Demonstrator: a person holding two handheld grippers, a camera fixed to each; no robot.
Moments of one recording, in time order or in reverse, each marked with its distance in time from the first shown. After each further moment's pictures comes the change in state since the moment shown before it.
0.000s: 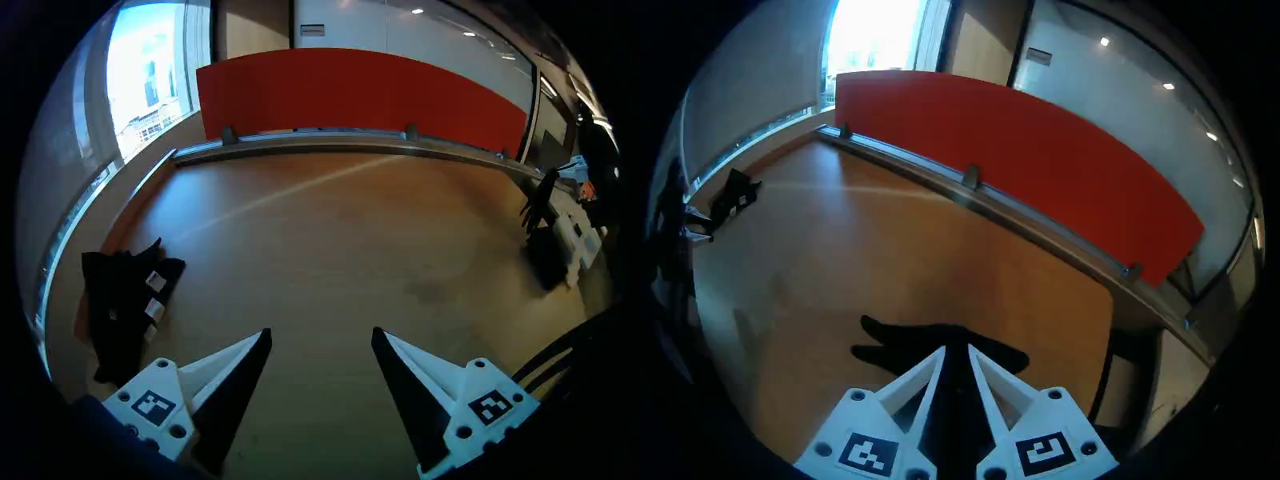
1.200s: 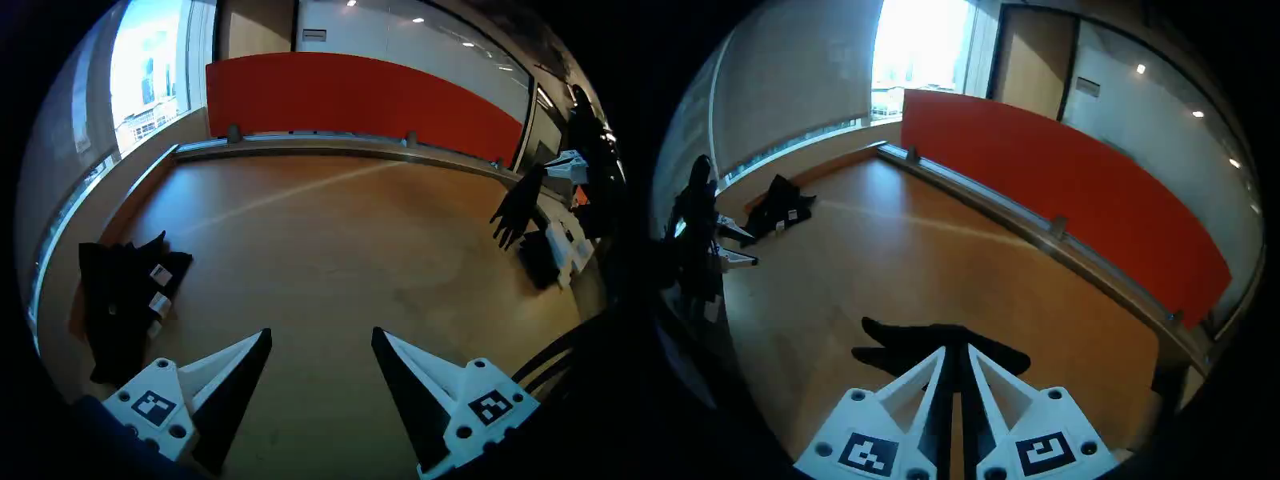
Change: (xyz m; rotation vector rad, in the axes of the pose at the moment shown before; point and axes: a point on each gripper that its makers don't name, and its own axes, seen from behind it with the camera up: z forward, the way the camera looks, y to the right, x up) left arm -0.014 -0.034 -0.009 -0.053 0.029 -0.028; right arm 0.081 -0.184 0.006 0.139 0.096 -0.080
